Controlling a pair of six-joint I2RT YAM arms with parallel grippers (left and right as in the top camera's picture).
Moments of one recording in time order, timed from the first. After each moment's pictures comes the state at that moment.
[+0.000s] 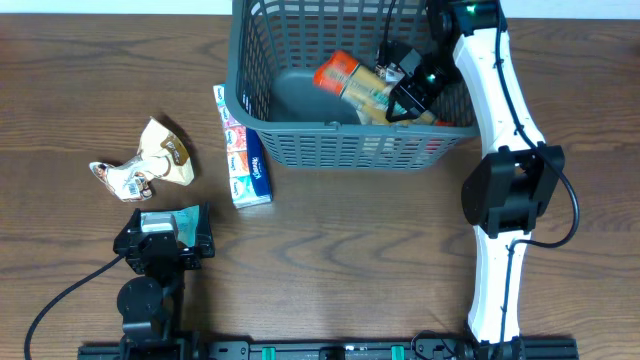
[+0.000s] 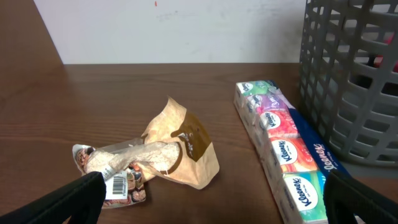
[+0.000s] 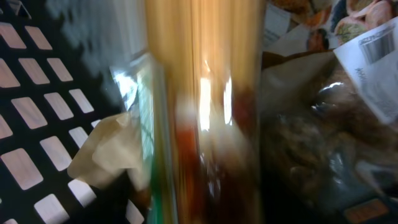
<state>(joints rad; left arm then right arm) 0.04 0.01 0.07 -0.24 -0.04 0.04 0.14 2.37 2.36 -1.51 -0.35 -0.72</state>
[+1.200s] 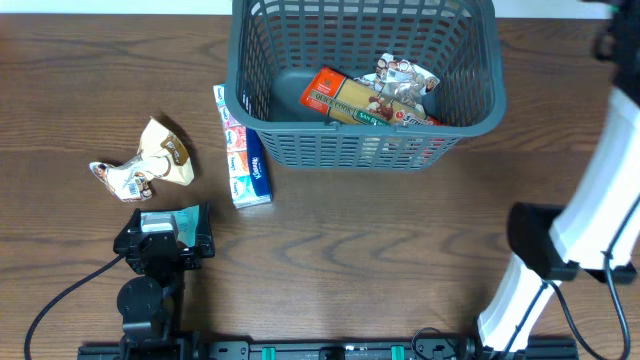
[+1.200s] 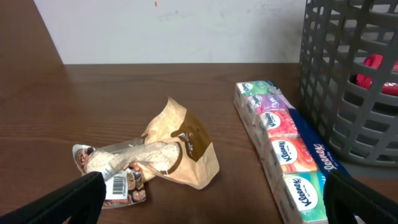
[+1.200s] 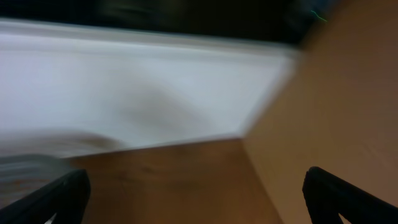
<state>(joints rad) 0.04 0.01 0.07 -0.24 -0.04 0.04 -0.08 2.09 3.13 -1.42 0.42 -0.10</state>
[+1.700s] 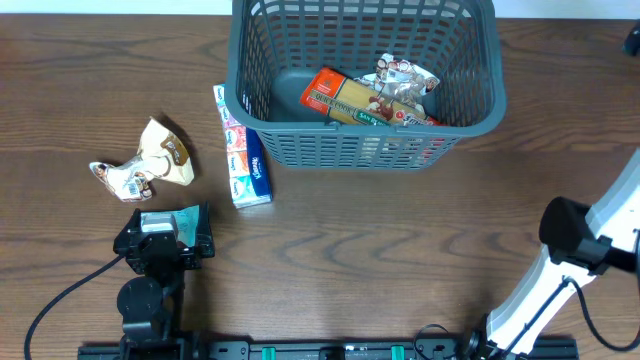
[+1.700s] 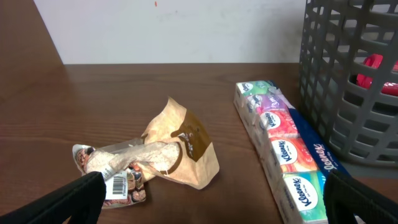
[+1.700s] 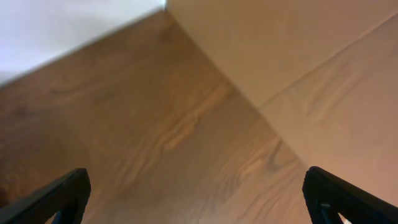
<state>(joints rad) 0.04 0.01 0.07 -0.24 -0.04 0.04 -0.34 2.14 2.95 -1.69 0.45 0.18</state>
